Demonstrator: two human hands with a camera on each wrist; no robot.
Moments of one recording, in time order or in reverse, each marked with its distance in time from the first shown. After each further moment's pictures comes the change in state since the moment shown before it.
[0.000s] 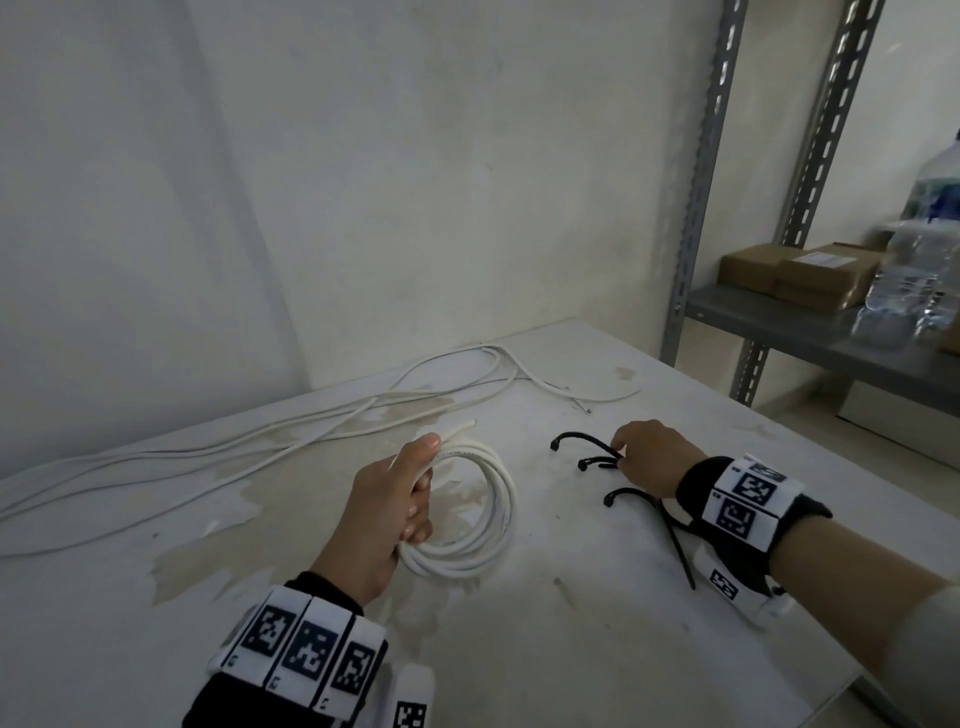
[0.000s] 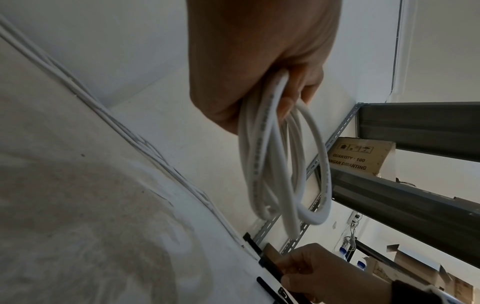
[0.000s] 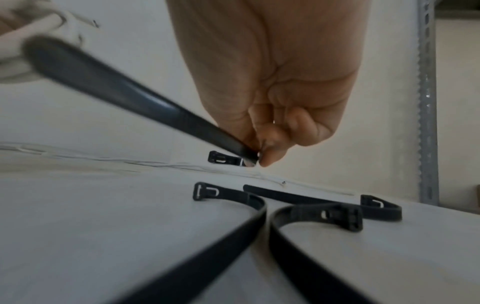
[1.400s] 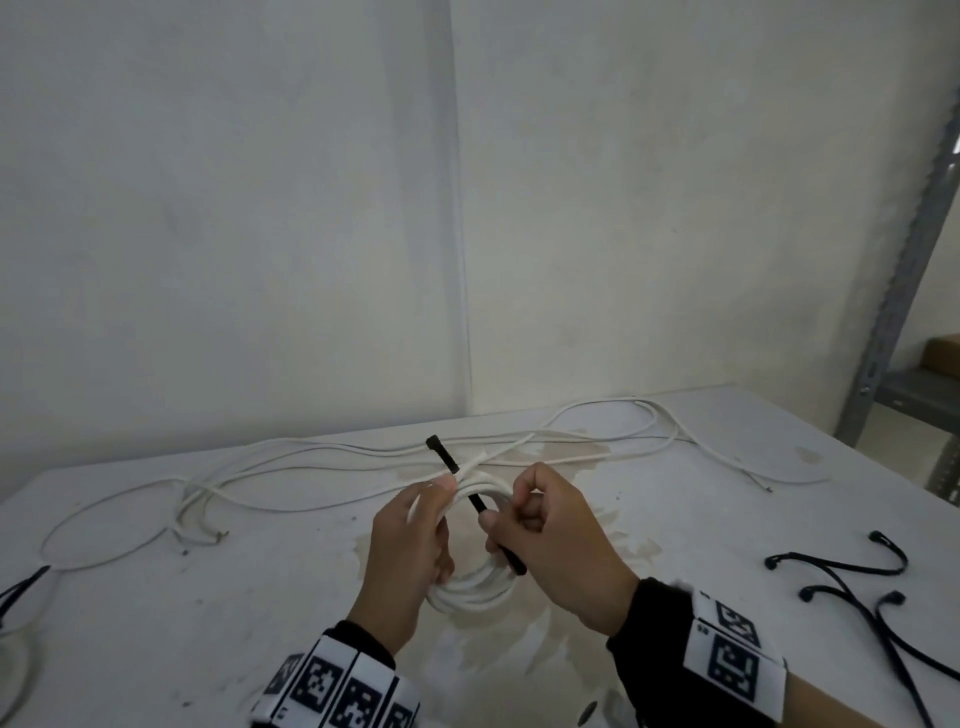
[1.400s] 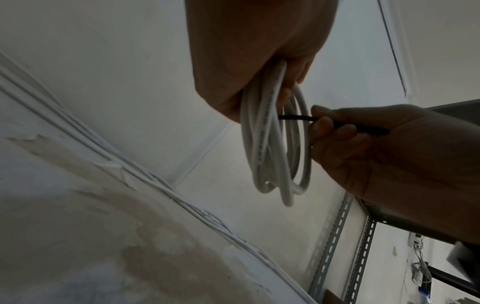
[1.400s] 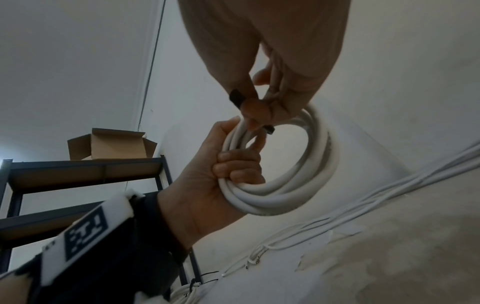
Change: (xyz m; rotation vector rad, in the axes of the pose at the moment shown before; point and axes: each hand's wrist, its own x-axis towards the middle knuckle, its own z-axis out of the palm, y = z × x) left_hand -0.030 0.000 -0.126 -0.088 0.337 0.202; right_hand -0.103 -0.255 0.007 1.330 -0.130 -0.513
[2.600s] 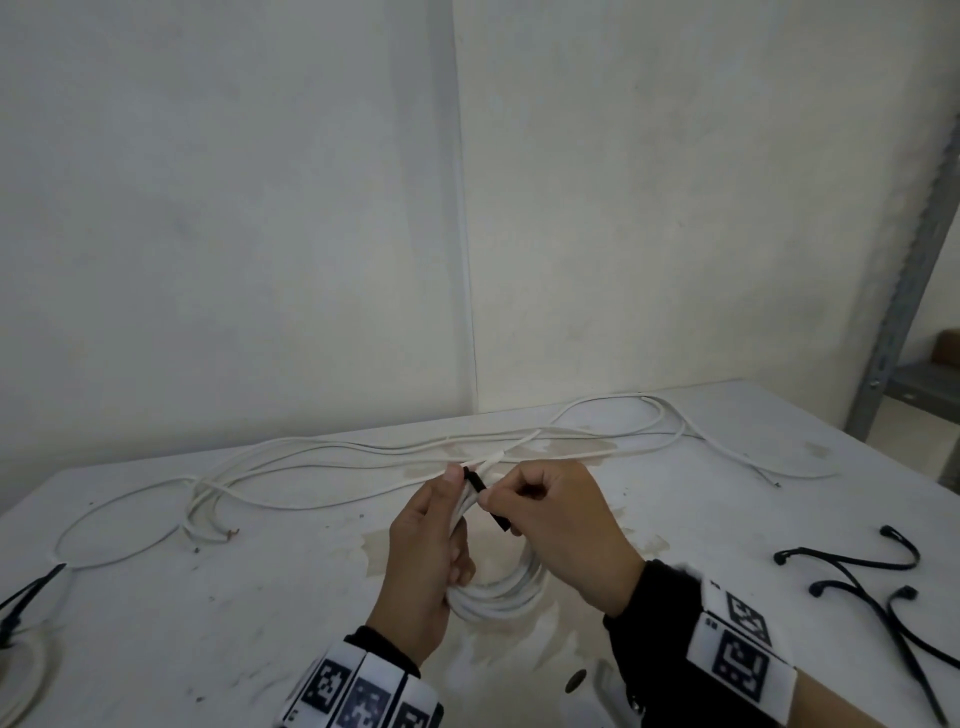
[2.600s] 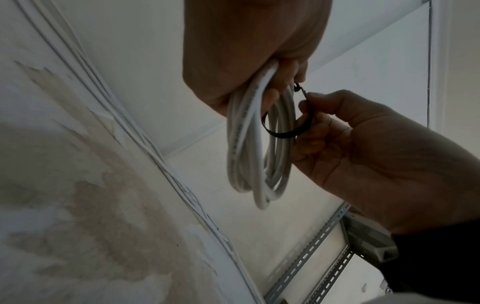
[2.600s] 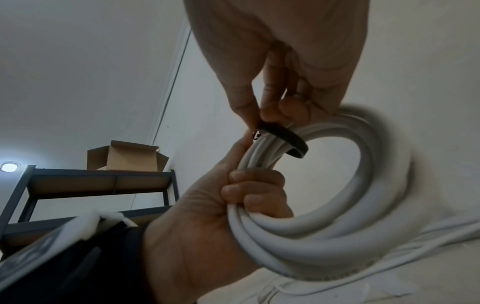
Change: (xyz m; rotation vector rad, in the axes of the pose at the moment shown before) left_hand -0.010 0.003 0.009 -0.154 -0.031 -0.058; right_hand 0.004 -0.019 0.004 -0.163 0.066 -0.067
